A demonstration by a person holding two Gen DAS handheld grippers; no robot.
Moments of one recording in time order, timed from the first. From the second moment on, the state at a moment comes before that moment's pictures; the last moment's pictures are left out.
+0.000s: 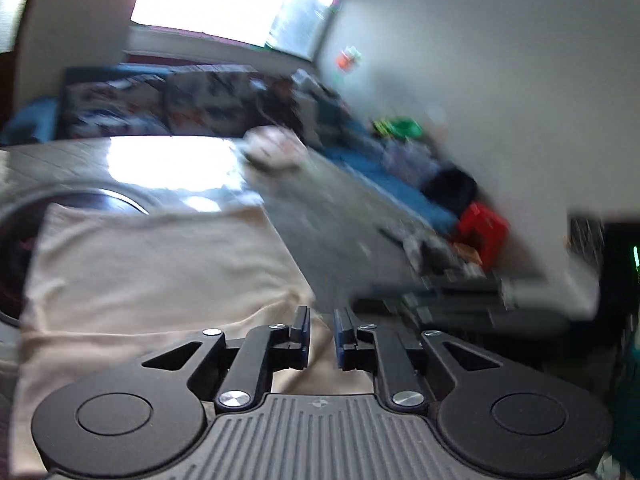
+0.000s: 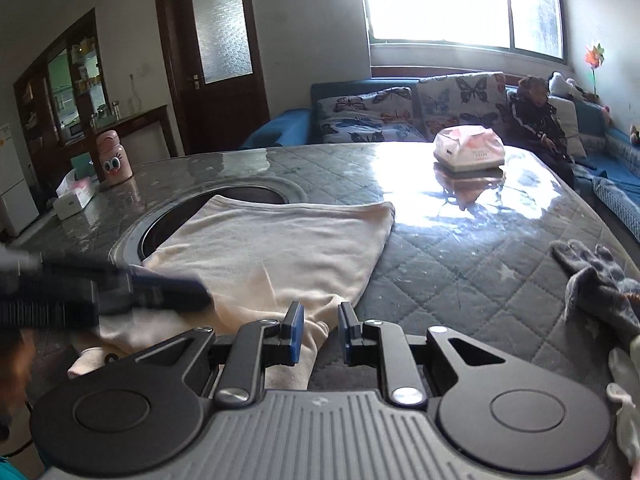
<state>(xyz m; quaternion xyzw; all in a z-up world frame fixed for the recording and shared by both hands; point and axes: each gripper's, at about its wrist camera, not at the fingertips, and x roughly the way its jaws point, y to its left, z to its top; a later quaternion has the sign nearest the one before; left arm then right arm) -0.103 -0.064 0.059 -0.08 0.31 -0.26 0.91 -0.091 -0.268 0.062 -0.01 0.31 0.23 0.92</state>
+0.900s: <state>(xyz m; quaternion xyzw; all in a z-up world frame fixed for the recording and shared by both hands) -0.102 0.049 0.053 -0.02 0.33 -0.13 0.94 -0.089 -0.210 0.055 -0.07 0.31 0.29 0.90</state>
